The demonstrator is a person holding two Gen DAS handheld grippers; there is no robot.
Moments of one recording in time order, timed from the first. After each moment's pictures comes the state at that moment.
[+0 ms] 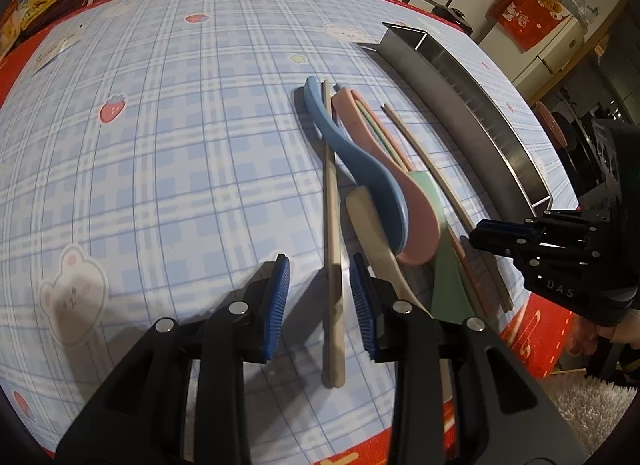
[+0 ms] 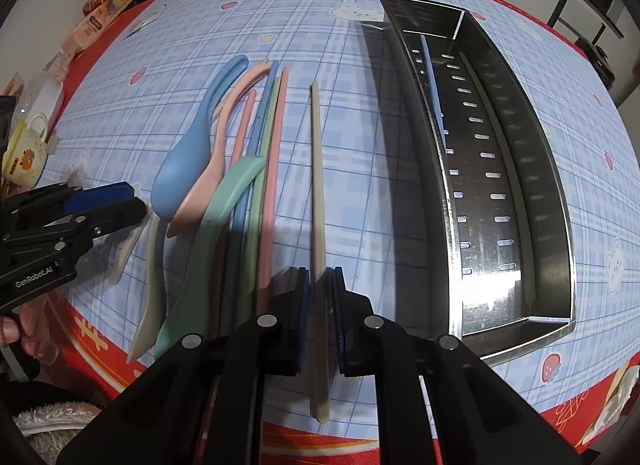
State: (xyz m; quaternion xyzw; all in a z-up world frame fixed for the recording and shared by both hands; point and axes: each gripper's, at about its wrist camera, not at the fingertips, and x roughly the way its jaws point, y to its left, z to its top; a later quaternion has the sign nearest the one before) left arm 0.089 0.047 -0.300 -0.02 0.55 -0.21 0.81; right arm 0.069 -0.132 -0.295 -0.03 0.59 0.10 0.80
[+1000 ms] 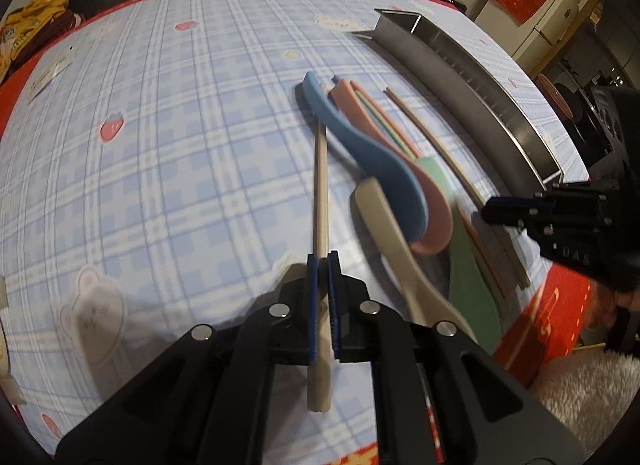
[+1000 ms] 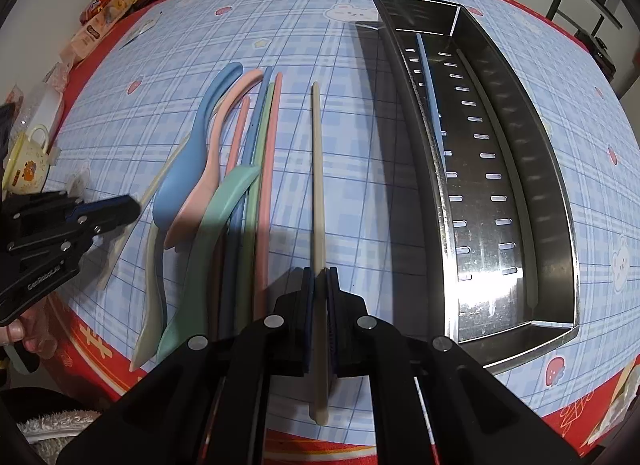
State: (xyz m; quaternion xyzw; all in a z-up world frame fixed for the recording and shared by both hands) left arm 0.087 0.053 -0.298 0.03 0.55 -0.22 0.80; right arm 0.069 -0.138 -0.295 -0.01 0.59 0.10 0.80
